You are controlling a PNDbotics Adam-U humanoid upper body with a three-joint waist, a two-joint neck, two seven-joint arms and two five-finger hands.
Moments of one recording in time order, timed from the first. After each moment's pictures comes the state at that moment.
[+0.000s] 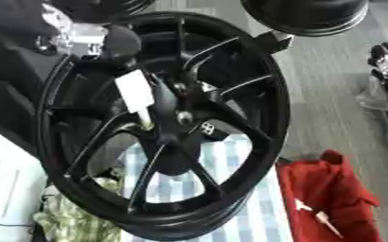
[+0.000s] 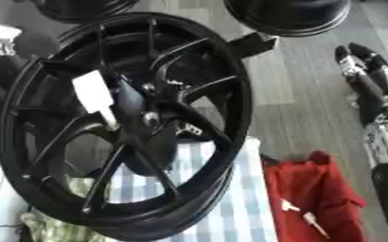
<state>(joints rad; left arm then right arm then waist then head) -1.11 0.91 -0.56 -1.98 -0.04 0.58 -0.61 -0.27 -0.49 -0.19 -1.51 -0.38 -0.02 -0.16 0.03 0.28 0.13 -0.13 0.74</state>
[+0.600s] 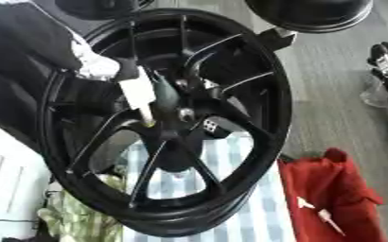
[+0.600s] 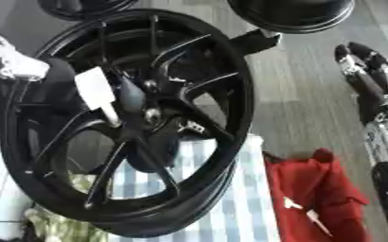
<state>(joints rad) -1.18 0.83 -0.64 -1.88 -0.21 0.51 -0.71 -0.26 -0.49 -0.19 -1.51 -0.38 -0.02 -0.16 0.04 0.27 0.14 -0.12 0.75</state>
